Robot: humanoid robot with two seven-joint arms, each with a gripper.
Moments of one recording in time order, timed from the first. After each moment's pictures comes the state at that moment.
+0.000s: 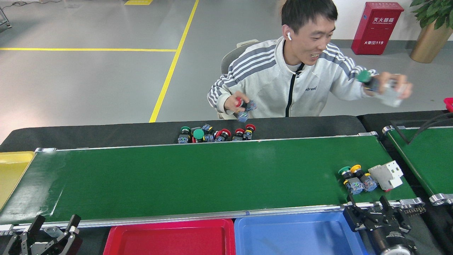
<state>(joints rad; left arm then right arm) 0.27 0.08 0.54 -1.76 -1.19 -0.54 -0.11 0.00 -0.28 0.03 -1.39 1.09 0.02 -0.02</state>
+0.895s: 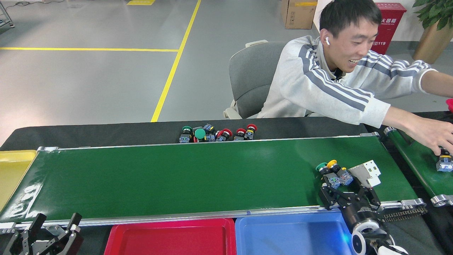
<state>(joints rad) 0.26 0.08 0.54 -1.76 -1.20 -0.54 -0.11 -0.24 -0.20 0.14 -1.19 1.11 0.01 0.02</state>
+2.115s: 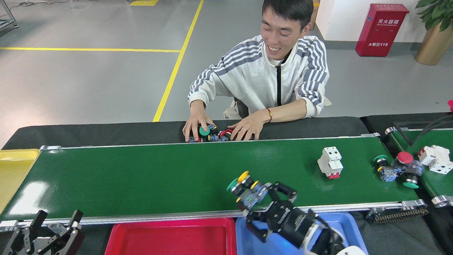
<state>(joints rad) 0.24 0.08 0.52 -1.76 -1.21 -0.54 -0.11 -0.19 -0.09 0.58 -1.49 1.35 -0.47 0.01</state>
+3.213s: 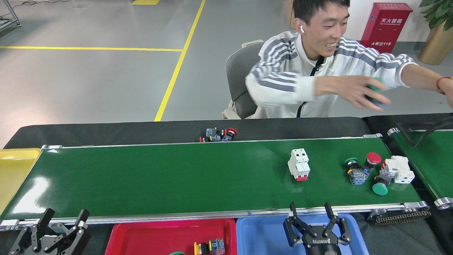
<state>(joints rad) 0.24 0.08 0.50 -1.76 -1.21 -0.54 -0.11 0.03 -0.02 0.28 -1.57 1.34 0.25 -0.09</state>
